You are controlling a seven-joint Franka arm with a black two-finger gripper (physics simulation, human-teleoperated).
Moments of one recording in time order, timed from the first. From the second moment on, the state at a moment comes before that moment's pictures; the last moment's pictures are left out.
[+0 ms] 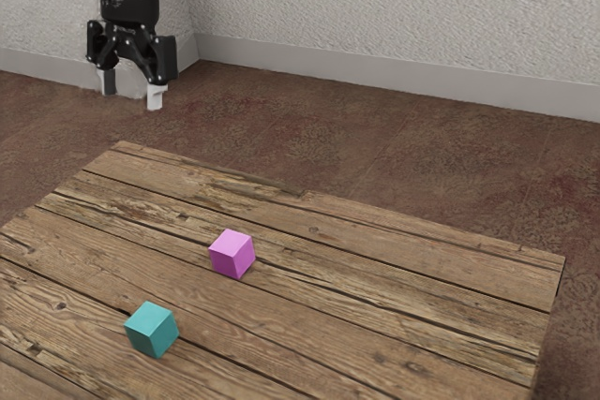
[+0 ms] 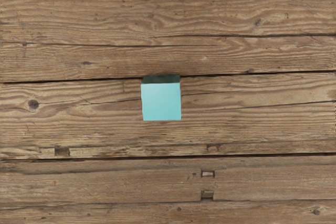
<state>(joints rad) -0.01 0.09 -0.06 -1.27 0.05 1.06 0.00</state>
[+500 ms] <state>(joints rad) 0.00 -0.21 -0.05 -1.87 0.03 1.56 0.00</state>
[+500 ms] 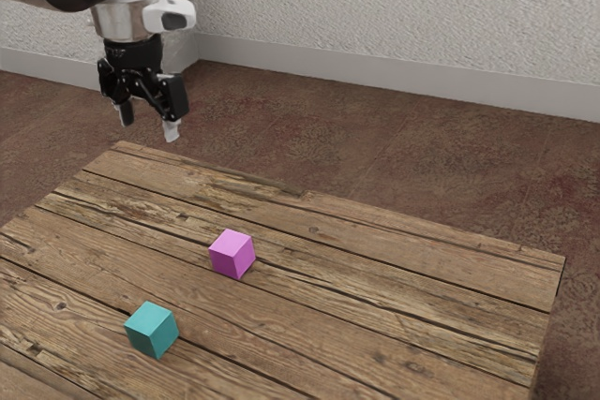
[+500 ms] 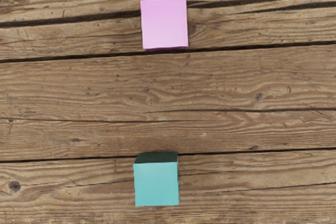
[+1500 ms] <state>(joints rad) 0.00 -0.27 0.03 -2.68 0.03 2.35 0.00</state>
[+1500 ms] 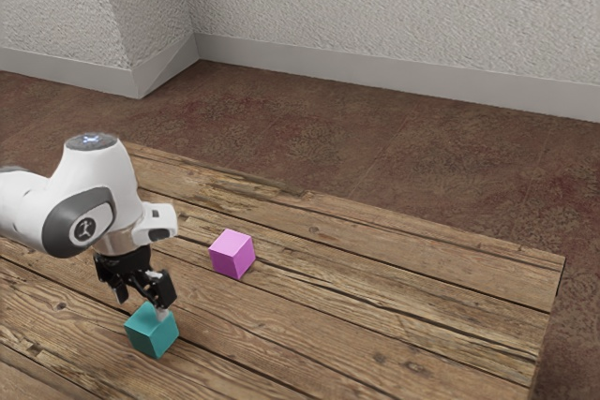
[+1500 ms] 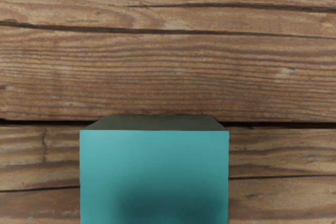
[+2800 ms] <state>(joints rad) 0.00 -0.12 0.06 -2.68 0.03 2.52 0.03</state>
